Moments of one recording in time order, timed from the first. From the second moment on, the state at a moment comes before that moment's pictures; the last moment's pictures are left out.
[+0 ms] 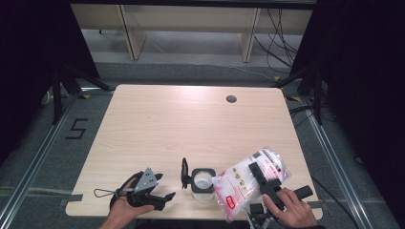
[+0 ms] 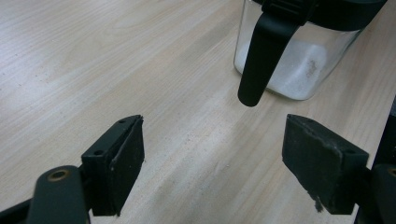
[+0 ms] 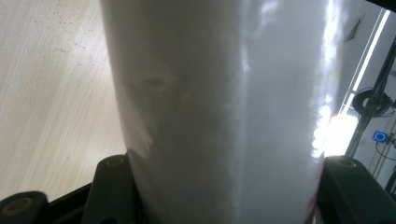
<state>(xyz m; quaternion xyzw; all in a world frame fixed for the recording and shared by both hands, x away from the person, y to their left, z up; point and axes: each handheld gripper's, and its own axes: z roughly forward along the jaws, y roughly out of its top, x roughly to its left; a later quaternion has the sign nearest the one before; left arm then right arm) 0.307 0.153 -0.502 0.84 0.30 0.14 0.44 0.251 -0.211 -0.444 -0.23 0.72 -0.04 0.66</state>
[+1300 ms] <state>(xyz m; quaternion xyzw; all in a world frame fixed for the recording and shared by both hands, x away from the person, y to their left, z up) 0.306 0.153 -0.501 0.84 0.30 0.14 0.42 0.252 -0.212 -0.443 -0.24 0.72 -0.04 0.66</state>
